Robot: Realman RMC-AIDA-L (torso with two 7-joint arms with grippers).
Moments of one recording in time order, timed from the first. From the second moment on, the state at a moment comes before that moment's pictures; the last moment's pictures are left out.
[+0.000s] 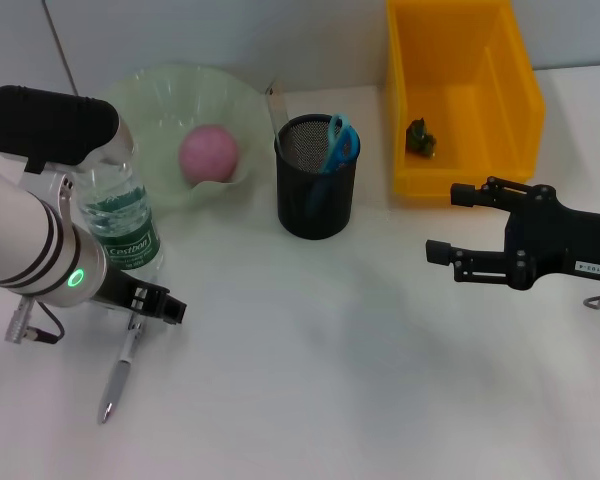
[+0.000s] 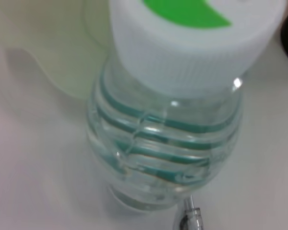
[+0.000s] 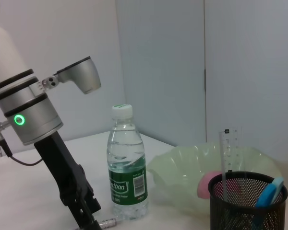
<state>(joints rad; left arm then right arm) -0.55 -2.07 1.73 1.32 -0.37 -1.29 -0.08 0.32 2.07 -0.82 -0.81 -1.75 -1.52 1.23</state>
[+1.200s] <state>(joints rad) -0.59 -2.07 1.72 1.27 -0.38 -1.29 -0.05 0.33 2.07 -0.82 -0.81 -1.76 -1.52 1.23</state>
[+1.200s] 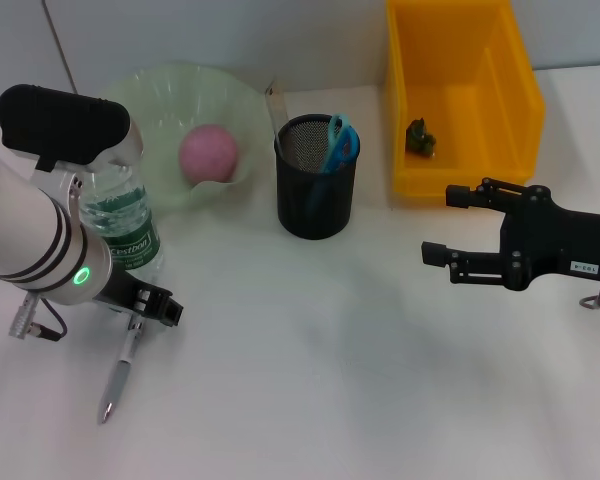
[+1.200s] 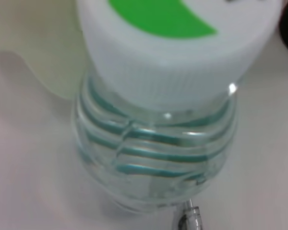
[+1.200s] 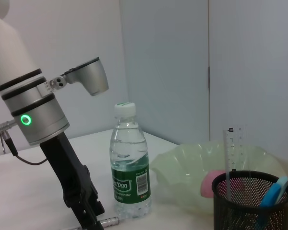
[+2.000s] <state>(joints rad) -0.63 -2.07 1.71 1.23 -0.39 -1.31 -0.03 0.33 2.07 -0.82 -0.81 -1.77 -1.52 1.23</state>
